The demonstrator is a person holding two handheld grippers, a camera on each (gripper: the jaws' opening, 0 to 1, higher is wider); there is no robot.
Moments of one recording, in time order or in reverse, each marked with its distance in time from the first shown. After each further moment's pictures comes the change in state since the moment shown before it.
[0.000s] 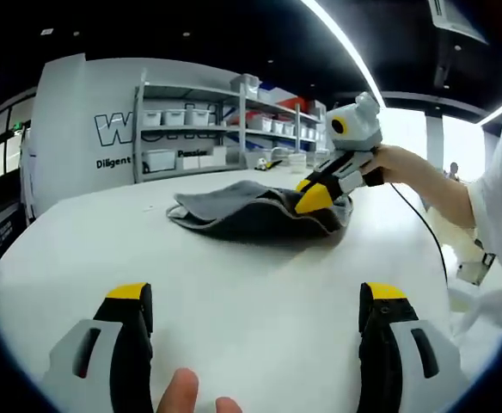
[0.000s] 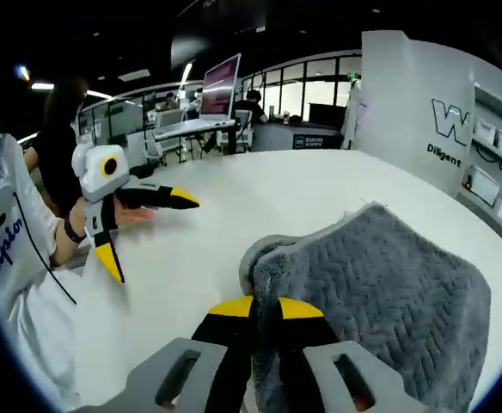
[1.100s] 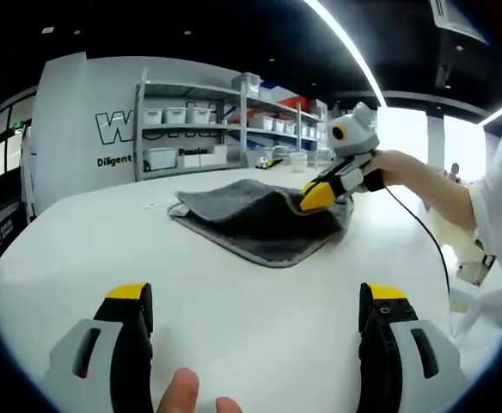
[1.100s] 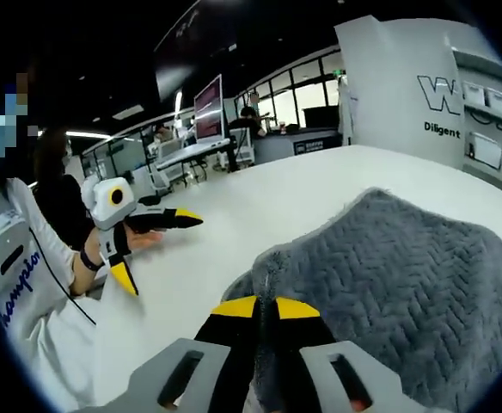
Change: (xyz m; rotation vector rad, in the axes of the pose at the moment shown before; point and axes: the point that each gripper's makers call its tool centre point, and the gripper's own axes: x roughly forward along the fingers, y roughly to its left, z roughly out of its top) left arm 0.000 0.001 -0.002 -0.004 0.007 0.003; right arm -0.009 -0.010 -0.006 0.139 -0.075 0.035
